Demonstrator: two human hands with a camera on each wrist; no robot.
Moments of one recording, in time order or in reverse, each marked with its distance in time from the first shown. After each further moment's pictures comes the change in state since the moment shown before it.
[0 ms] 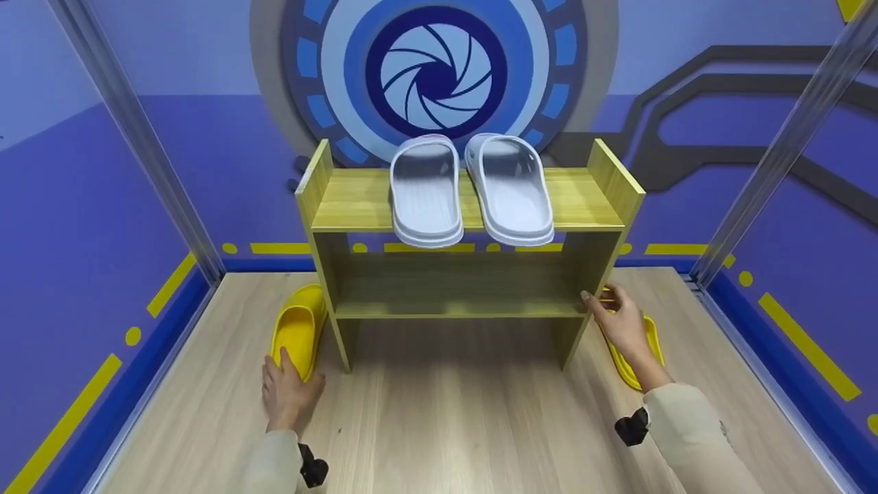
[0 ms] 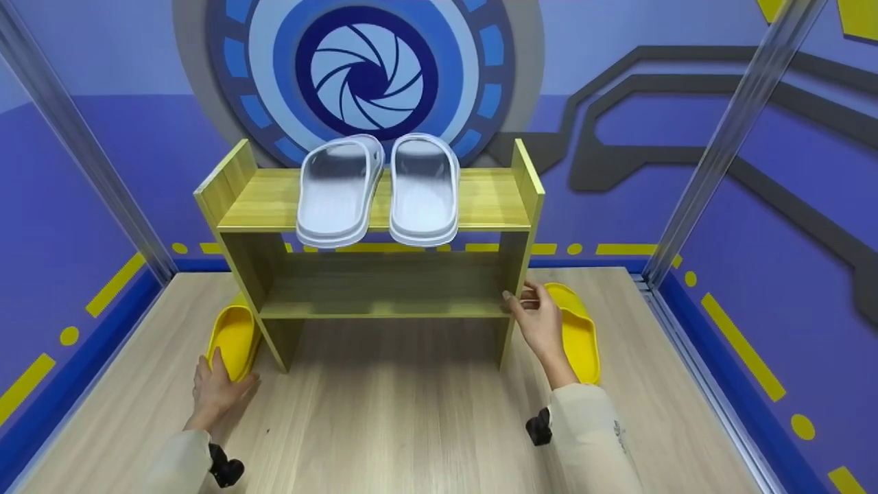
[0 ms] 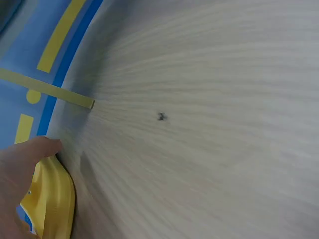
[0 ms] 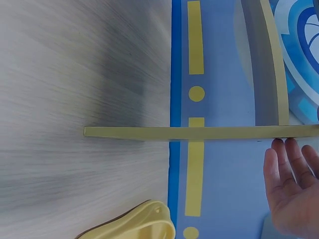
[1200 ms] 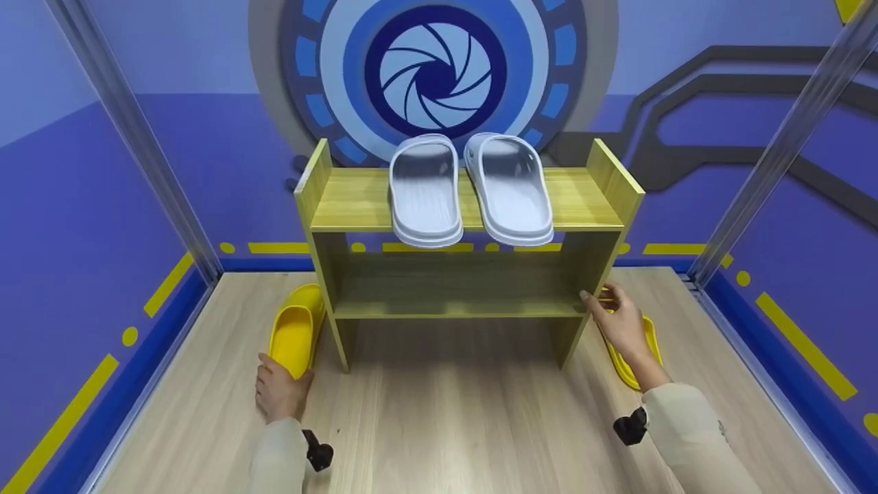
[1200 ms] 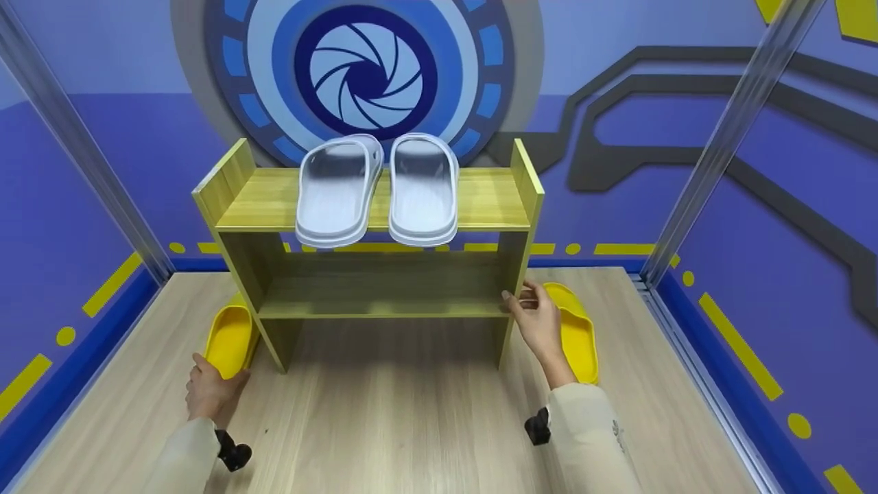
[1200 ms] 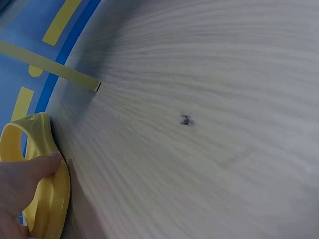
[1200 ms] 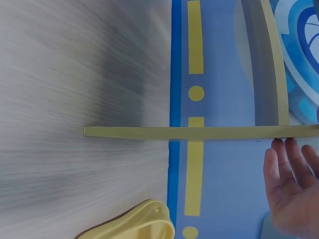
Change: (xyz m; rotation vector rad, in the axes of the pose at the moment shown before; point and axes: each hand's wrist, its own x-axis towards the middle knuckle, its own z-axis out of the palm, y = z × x) left_hand 0.011 -0.002 0.002 -0.026 0.121 -0.124; right_hand -0.001 0.002 0.002 -0.009 0.025 -0.030
